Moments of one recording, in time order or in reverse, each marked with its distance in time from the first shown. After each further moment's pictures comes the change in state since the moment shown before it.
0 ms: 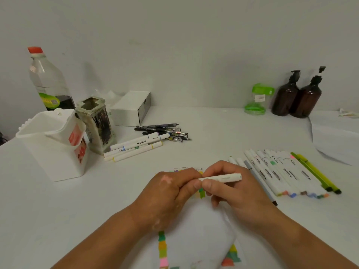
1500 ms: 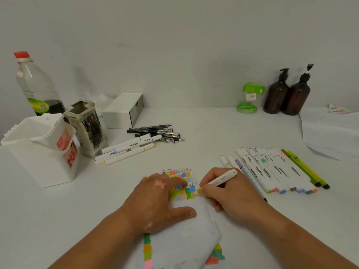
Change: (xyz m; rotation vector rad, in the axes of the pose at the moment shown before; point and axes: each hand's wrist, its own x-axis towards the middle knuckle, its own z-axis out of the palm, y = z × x) left_hand -0.001 -0.034 0.016 0.384 -0.192 -0.319; right_hand 0.005 0.020 -0.021 -0.422 0.050 0.172
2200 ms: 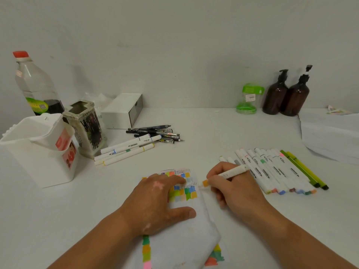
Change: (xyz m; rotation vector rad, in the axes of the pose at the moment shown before) left_hand -0.004 0.003 -0.003 -0.010 0.005 0.009; right_hand -0.001 -0.008 -0.002 0.158 0.162 0.035
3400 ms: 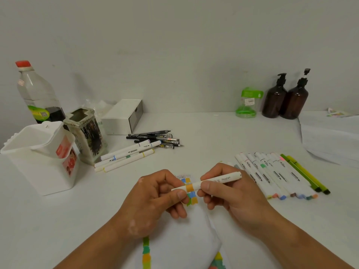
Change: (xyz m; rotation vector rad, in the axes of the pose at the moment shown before) left_hand -0.002 0.006 -0.012 -1.151 0.062 0.088; right_hand -0.014 -0.026 0.000 0.412 -0.227 -0.073
